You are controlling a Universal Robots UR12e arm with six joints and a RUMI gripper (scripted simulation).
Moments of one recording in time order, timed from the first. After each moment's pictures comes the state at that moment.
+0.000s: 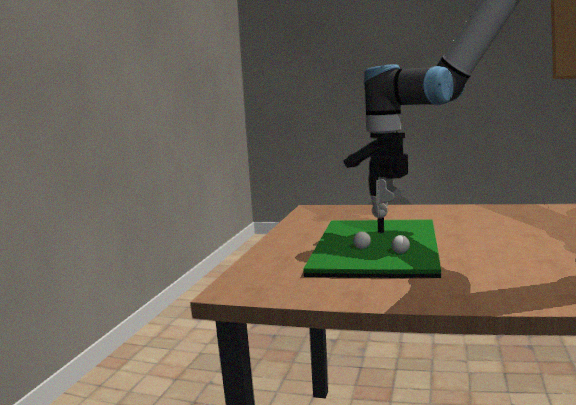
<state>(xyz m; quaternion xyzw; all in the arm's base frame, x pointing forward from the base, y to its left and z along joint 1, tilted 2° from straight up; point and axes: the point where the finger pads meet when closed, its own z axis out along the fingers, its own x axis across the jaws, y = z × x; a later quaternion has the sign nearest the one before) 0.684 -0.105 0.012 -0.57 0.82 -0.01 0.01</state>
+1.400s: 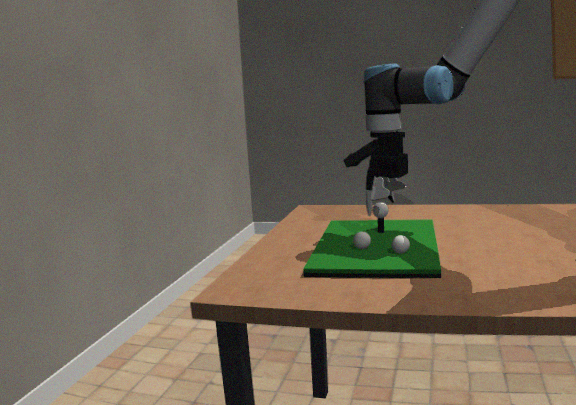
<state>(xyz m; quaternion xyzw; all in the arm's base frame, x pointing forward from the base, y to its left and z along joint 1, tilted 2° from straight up) 0.684 -0.104 0.014 -0.57 0.82 -0.01 0.01</state>
